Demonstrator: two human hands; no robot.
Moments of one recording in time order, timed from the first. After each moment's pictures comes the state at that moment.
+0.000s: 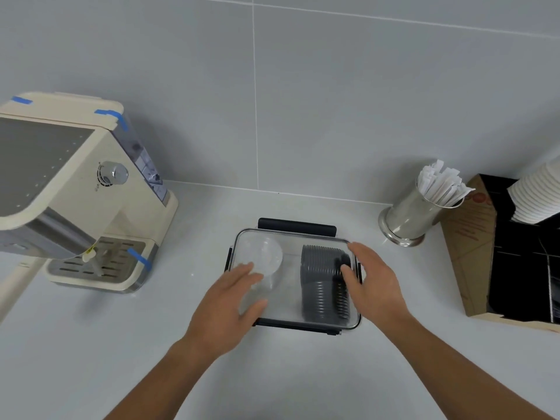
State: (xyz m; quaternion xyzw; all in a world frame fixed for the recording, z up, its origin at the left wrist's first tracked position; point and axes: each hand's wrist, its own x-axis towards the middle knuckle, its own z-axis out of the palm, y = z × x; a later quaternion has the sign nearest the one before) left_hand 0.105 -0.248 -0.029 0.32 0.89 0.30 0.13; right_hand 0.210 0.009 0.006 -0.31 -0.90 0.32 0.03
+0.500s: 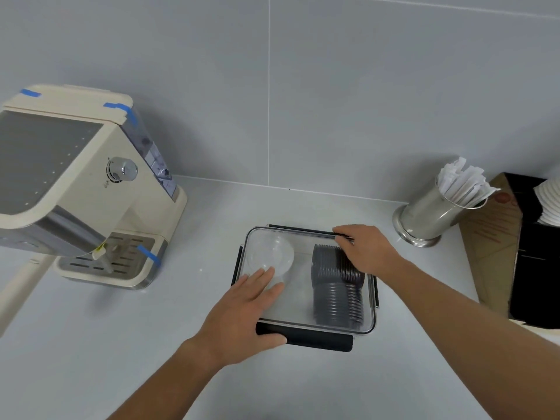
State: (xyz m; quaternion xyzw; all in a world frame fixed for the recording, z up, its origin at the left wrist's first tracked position) left_hand 0.102 -0.251 -0.040 0.46 0.86 0.17 0.17; right_hand 0.131 0.043 -0.005 -0.21 -0.94 0.26 -0.10
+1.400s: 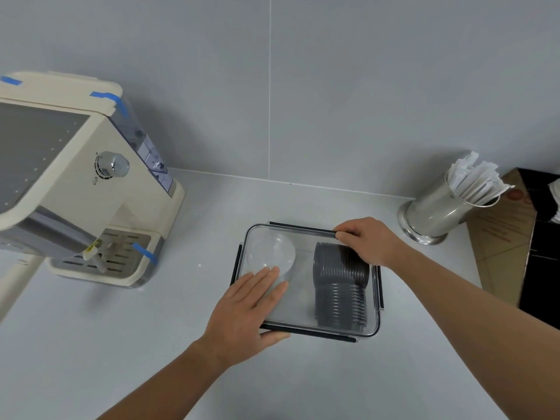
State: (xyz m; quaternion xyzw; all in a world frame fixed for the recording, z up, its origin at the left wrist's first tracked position) left_hand 0.101 -0.245 -0.075 0.51 0.84 0.16 -0.04; right_hand 0.115 0.059 -0.002 -0.20 -0.92 0.31 -0.15
